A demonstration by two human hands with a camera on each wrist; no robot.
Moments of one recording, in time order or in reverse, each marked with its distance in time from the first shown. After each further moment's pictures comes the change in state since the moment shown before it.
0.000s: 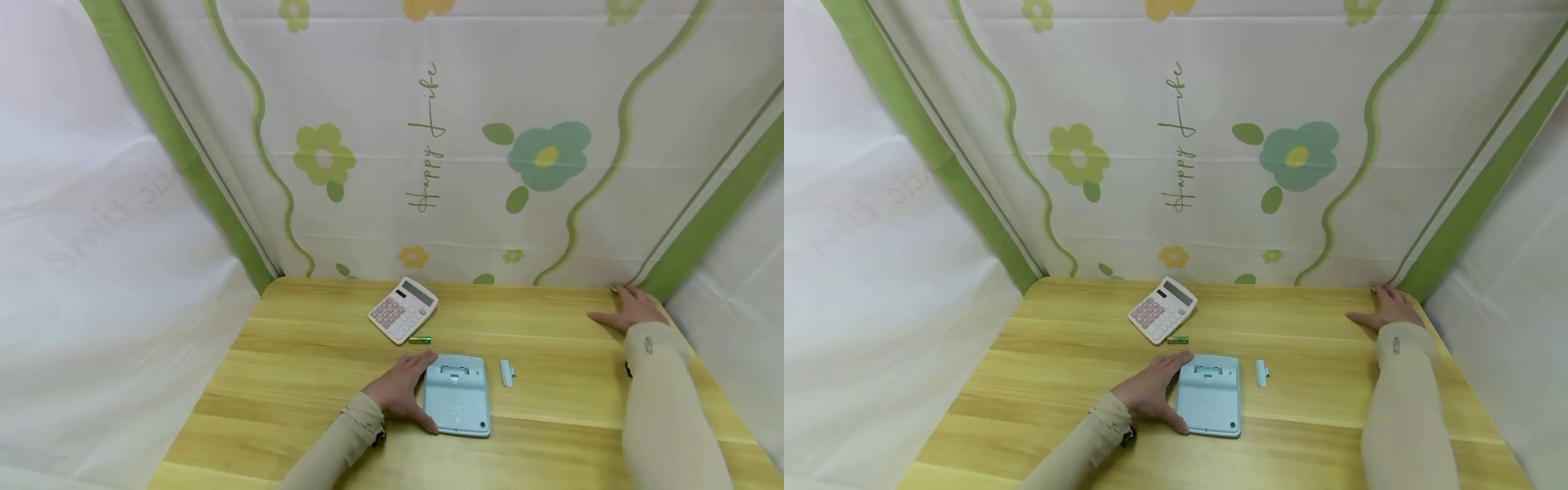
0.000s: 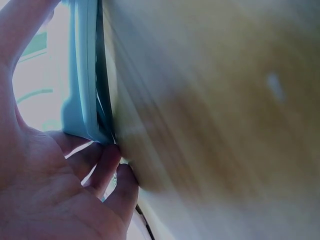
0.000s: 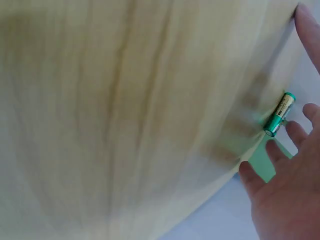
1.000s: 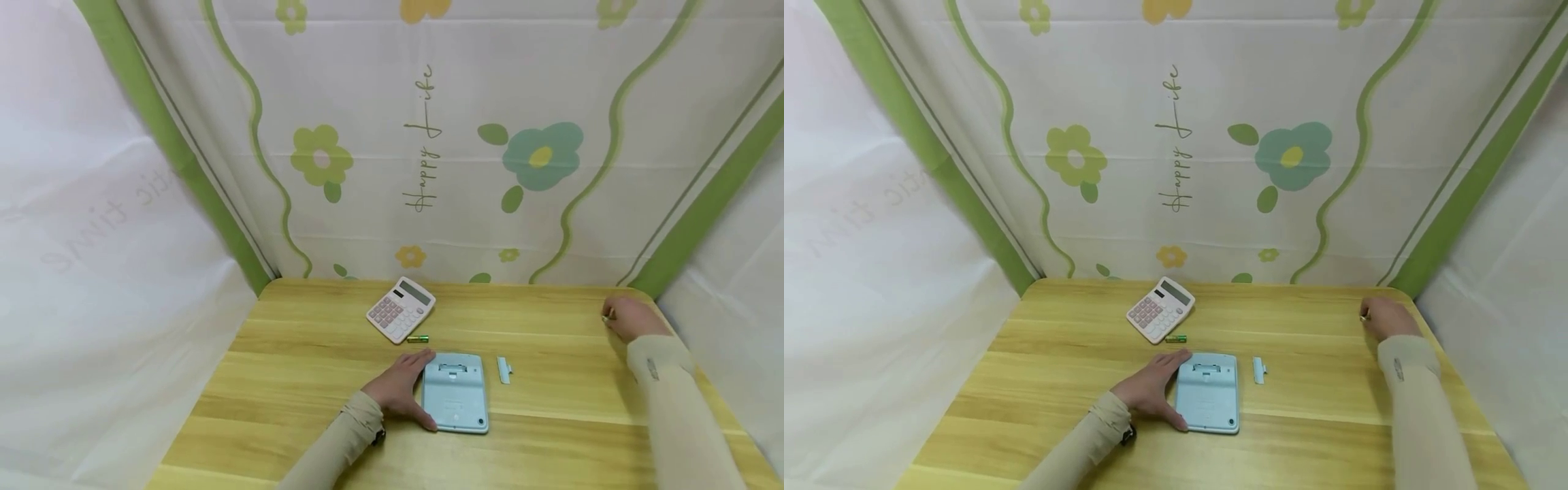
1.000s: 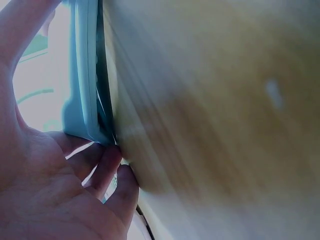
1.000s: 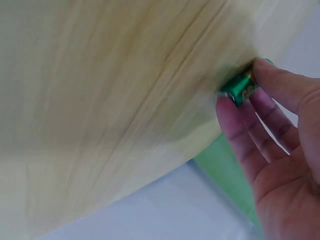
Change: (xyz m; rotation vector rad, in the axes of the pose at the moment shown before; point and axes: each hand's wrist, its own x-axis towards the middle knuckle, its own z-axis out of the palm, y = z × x) left_hand -0.002 0.004 -0.002 0.020 0.010 0.016; right_hand -0.035 -0.030 -0.012 -0.173 0.059 -0.280
